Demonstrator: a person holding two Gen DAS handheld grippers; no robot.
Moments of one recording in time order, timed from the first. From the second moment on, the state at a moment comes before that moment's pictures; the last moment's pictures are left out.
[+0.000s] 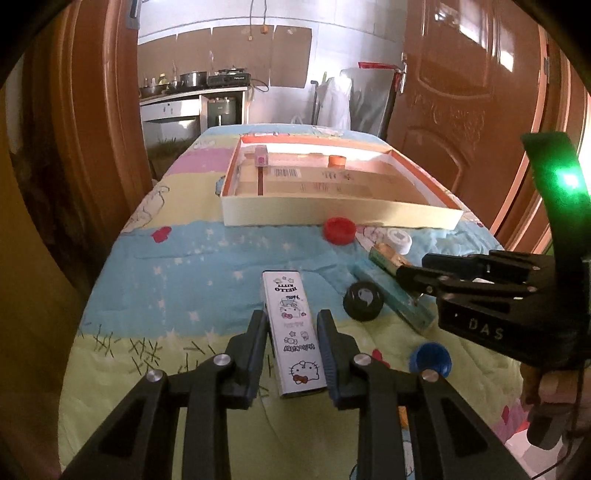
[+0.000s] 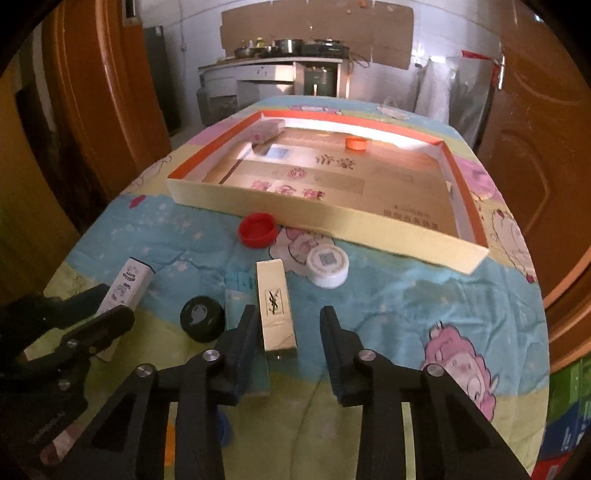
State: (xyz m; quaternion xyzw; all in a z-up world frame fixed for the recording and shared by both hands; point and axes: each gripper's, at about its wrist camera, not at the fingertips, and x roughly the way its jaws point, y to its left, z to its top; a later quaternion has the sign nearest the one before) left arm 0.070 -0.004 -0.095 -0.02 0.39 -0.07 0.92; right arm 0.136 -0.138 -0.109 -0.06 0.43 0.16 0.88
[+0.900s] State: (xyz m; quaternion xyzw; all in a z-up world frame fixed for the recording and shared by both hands) left arm 0.087 -0.005 -0.080 -0.02 0.38 -0.08 0.92; right arm 0.138 -0.141 -0.104 -0.04 0.43 0.18 0.88
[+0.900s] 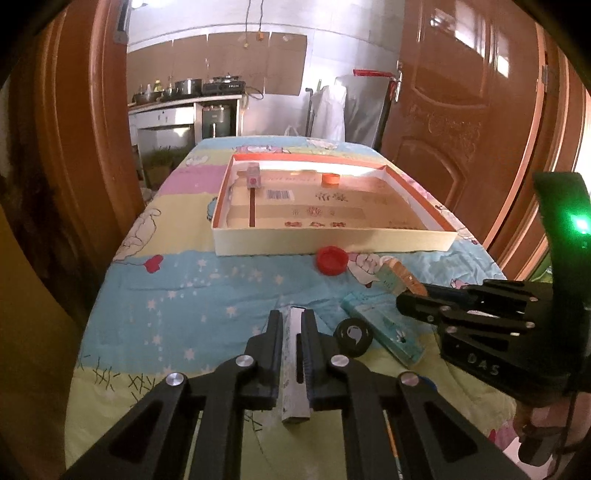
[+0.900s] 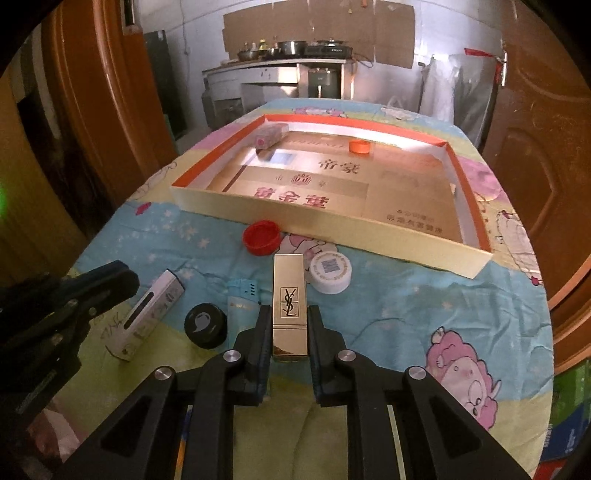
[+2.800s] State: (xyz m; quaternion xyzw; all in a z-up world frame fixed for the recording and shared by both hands) left arm 0.109 -0.017 -0.059 0.00 0.37 -0.09 0.92; right arm 0.133 -0.163 -0.083 -0.01 0.41 0.17 0.90
